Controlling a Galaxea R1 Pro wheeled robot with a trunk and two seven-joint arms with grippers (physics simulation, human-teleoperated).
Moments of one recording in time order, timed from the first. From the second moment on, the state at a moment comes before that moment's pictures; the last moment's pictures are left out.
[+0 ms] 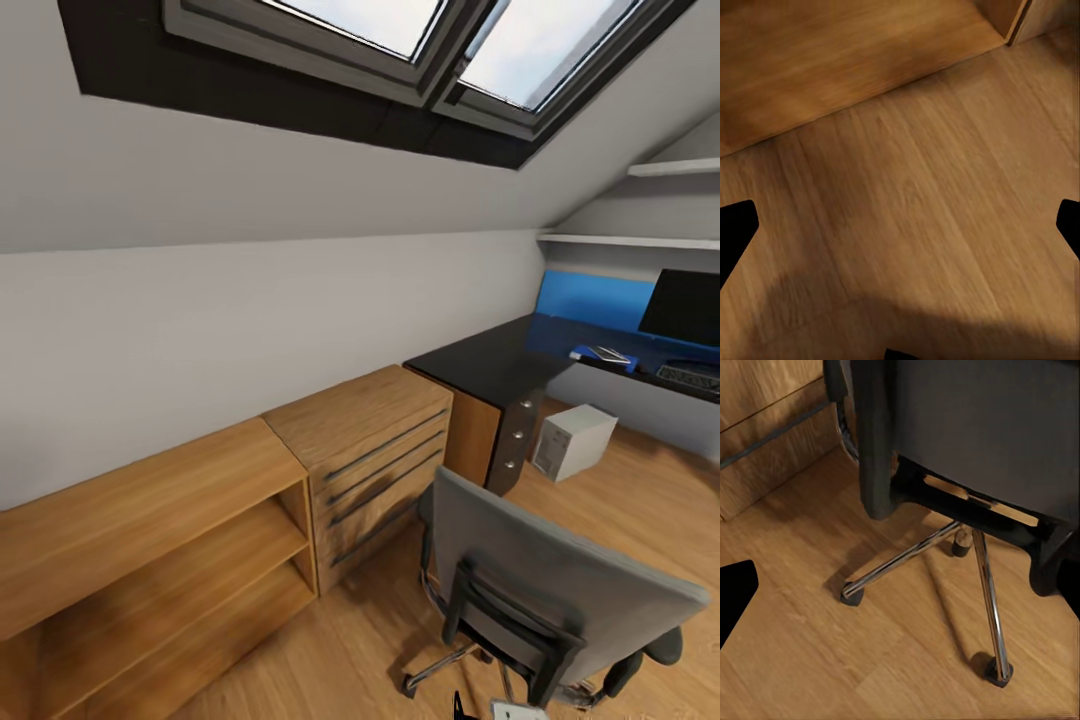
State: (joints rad) left arm -0.20 0.01 1.77 -0.04 -1.52 -0.63 -0.01; right arm -0.37 0.08 0.34 0.01 -0.38 -0.68 -0.17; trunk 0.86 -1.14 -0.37
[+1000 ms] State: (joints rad) left arm -0.20 0.01 1.78 -0.04 -1.52 -0.54 -0.01; right arm -0.37 0.08 0.34 0.01 -0.39 -0.68 -0.17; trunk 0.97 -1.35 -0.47
